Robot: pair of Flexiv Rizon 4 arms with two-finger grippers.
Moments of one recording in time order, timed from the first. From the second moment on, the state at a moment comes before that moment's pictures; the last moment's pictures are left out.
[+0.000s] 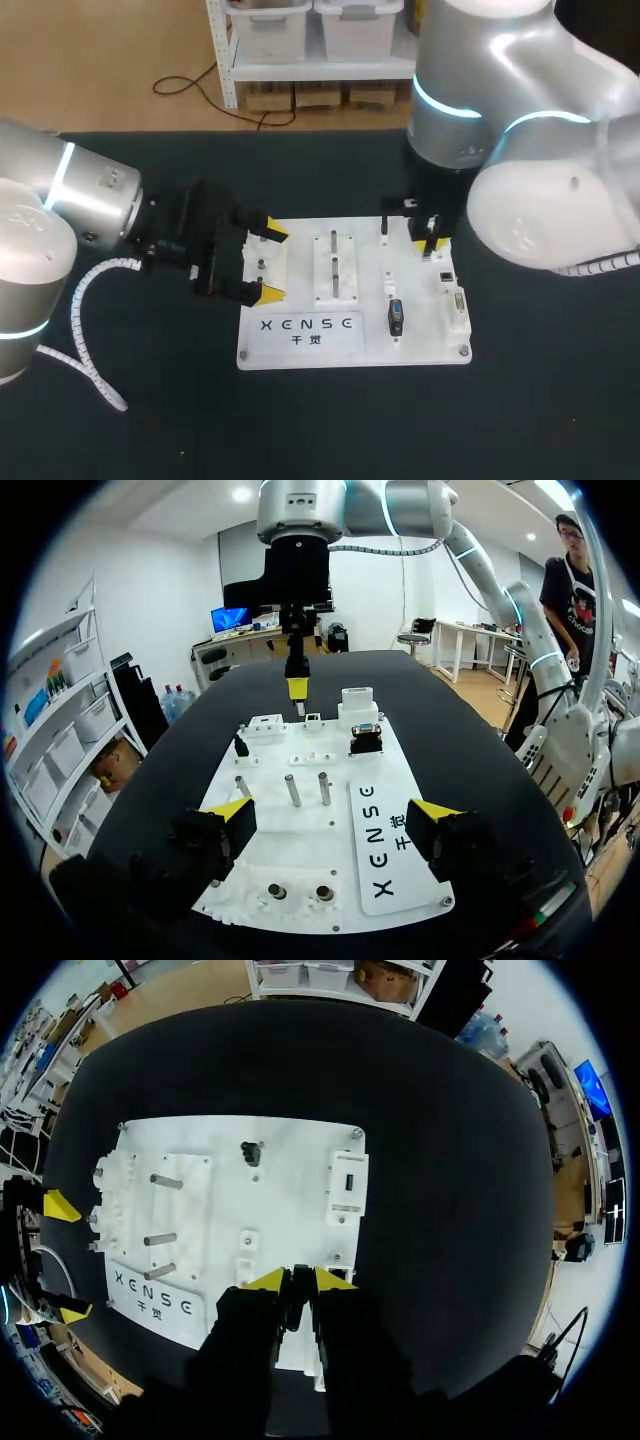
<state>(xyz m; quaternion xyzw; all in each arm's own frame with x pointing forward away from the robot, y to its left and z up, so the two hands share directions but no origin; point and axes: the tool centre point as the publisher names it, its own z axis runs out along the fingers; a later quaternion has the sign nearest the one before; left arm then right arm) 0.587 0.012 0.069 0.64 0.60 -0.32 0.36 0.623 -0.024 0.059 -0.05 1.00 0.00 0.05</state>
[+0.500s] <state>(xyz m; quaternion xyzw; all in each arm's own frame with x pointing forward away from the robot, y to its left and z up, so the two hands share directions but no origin) 0.587 0.012 0.069 0.64 0.60 -0.32 0.36 0.616 -0.042 0.042 -0.03 1.00 -0.01 0.03</state>
